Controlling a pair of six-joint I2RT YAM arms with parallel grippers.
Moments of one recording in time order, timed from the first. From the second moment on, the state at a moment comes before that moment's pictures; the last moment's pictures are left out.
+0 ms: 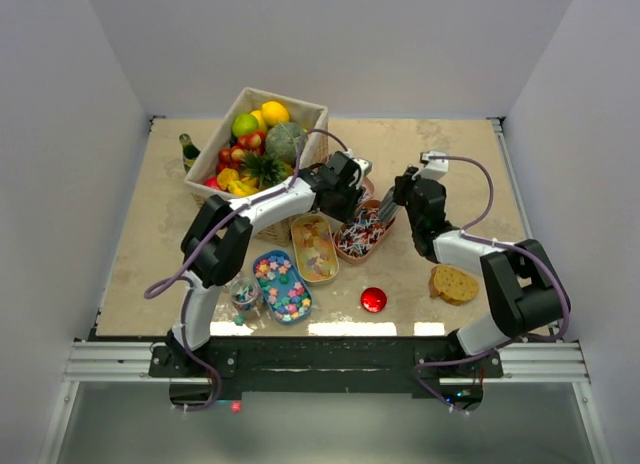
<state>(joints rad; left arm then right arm) -0.74 2.10 1.66 -0.51 0.03 -0.22 0.34 1.53 0.65 0.68 0.31 0.35</state>
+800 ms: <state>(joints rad) -0.74 2.17 1.70 -0.57 0.05 -0.25 0.44 1.61 0.63 0.74 0.31 0.48</state>
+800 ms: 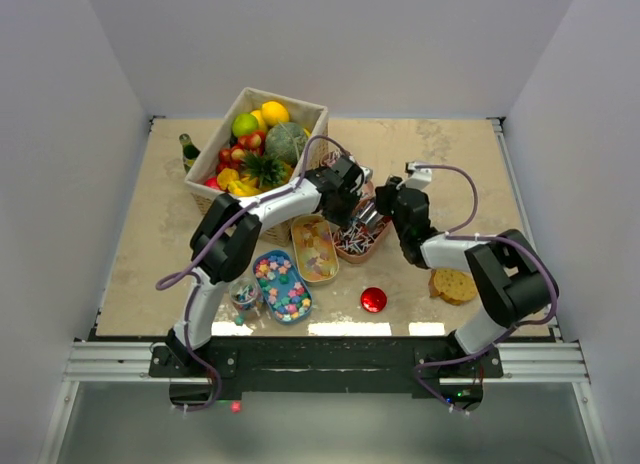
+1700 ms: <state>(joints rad) -0.74 2.17 1.72 -0.60 0.00 -0.27 0.44 1.75 0.57 0.89 0.16 0.84</state>
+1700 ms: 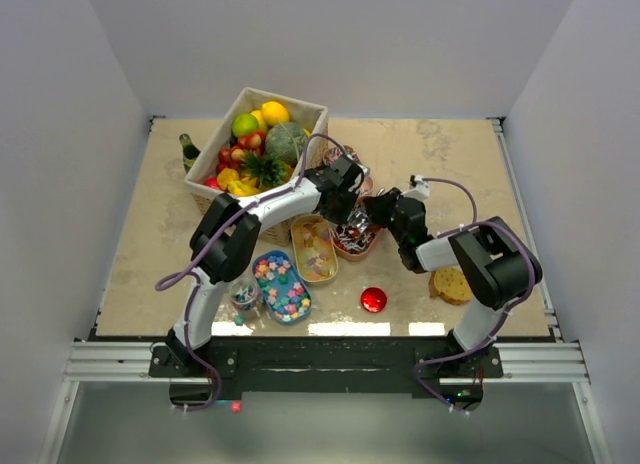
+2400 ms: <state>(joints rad) -0.74 2.17 1.72 -0.59 -0.03 -0.27 0.37 1.73 0.64 0.66 0.08 1.05</state>
